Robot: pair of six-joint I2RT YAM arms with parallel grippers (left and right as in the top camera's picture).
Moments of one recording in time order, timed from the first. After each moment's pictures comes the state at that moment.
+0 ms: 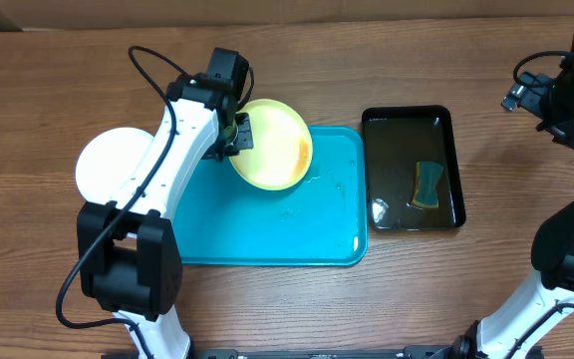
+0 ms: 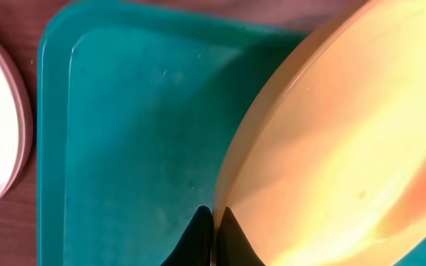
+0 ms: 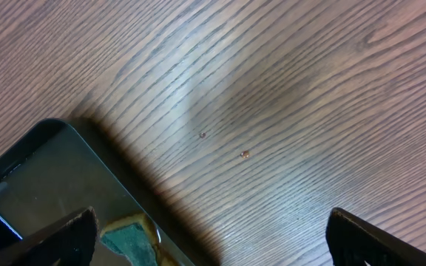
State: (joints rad) left arm -0.26 1.91 1.62 -1.06 -0.11 -0.42; right arm -0.31 2.00 1.94 -1.33 0.01 0.33
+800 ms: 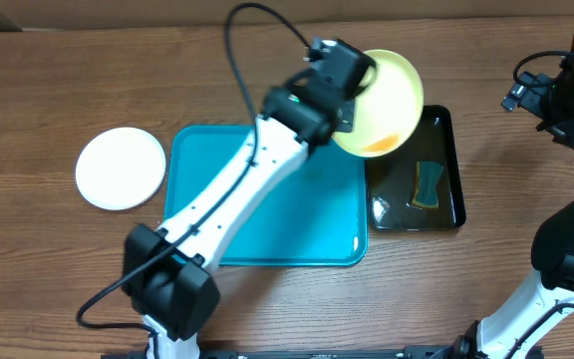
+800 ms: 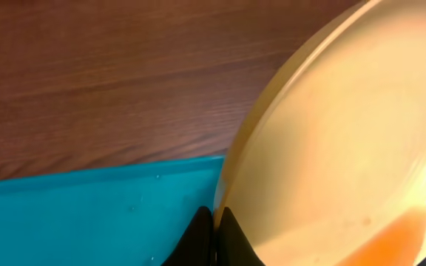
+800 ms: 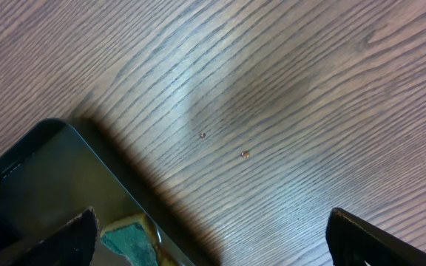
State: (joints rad) left arm -0.69 1.94 1.85 -0.84 -0.33 -0.45; right arm -0.31 2.00 1.94 -1.33 0.01 0.33
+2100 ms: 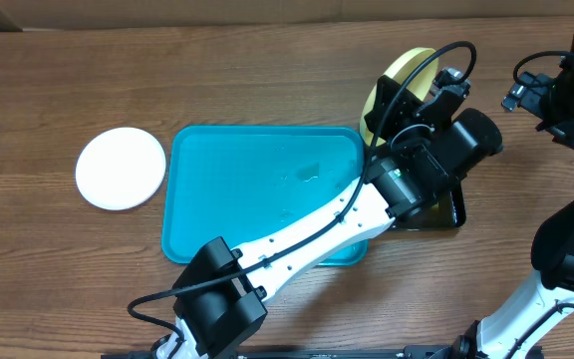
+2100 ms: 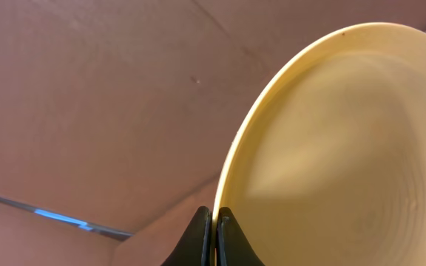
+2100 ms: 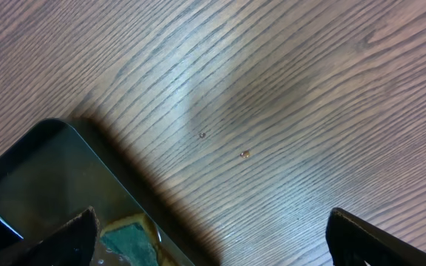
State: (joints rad) left arm -1.02 2.03 1.85 -0.35 -1.18 0.30; right arm -0.31 2.00 1.94 -1.33 0.01 0.33
